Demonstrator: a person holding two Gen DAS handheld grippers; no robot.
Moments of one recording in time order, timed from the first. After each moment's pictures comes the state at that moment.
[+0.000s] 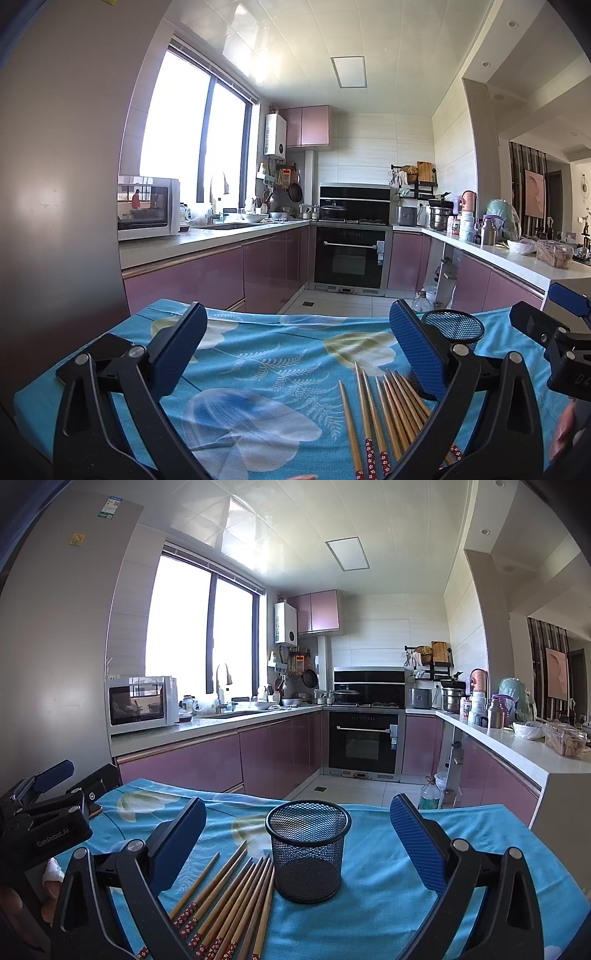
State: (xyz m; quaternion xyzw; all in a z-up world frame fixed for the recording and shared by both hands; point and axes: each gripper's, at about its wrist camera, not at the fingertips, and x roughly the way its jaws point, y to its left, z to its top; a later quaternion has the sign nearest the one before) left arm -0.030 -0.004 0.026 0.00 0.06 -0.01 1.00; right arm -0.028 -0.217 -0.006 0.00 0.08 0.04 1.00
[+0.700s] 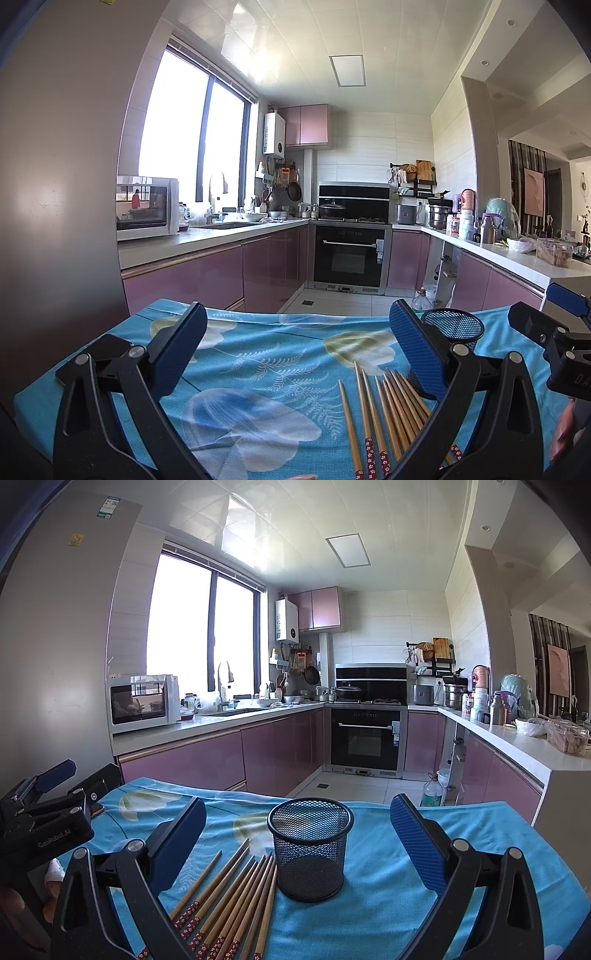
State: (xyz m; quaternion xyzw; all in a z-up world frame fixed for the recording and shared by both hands) left arm -0.031 -0.003 0.028 0.00 0.07 -0.01 1.00; right arm -0.027 -0.217 -0.008 0.01 0.09 0.04 1.00
